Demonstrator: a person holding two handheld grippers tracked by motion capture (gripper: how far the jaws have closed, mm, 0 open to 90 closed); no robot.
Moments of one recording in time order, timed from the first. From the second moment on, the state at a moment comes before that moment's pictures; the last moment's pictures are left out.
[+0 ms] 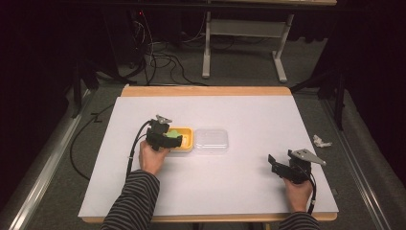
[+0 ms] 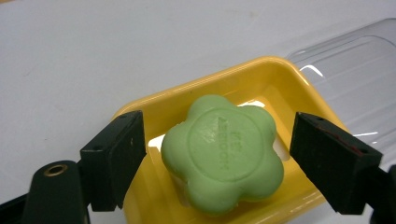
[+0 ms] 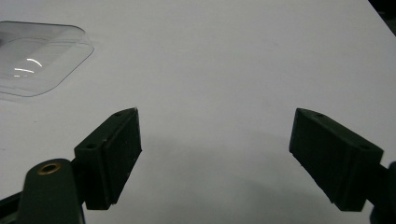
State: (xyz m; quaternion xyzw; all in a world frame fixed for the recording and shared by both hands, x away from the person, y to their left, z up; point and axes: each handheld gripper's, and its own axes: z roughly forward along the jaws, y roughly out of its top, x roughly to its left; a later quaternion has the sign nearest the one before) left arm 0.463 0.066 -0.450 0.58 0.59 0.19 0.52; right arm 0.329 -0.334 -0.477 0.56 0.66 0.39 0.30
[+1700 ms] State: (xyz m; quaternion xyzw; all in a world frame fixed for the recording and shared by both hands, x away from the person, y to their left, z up) left arm 0.423 0.091 -0.412 0.56 0.57 0.18 0.57; right arm 0.329 -0.334 -0.477 0.56 0.66 0.39 0.30
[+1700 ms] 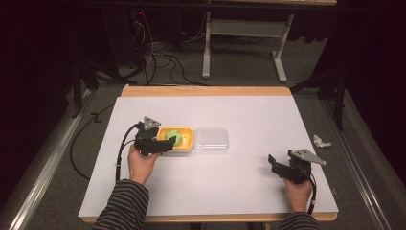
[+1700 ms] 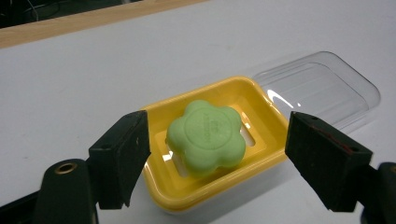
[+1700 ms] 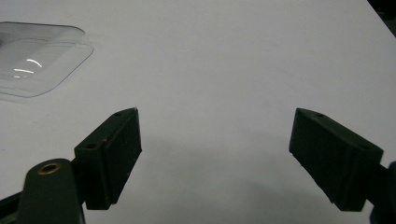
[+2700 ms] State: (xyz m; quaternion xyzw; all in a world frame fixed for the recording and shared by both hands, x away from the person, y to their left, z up) left arm 0.393 0.098 -0.406 0.54 0.56 0.19 0.60; right arm 0.330 -0.334 -0.477 0.57 0.66 0.39 0.30
